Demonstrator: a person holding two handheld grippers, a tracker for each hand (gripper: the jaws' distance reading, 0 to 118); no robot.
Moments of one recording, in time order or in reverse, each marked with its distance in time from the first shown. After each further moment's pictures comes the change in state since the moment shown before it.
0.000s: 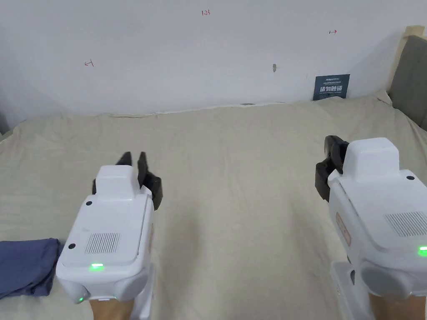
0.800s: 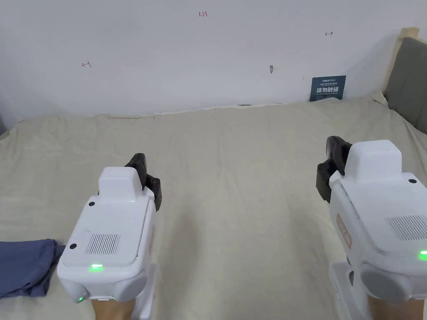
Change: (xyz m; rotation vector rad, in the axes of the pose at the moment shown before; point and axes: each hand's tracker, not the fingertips) left arm 0.002 0.003 0.004 0.006 -0.045 0.009; right arm 0.002 0.000 0.006 0.012 -0.016 -0.016
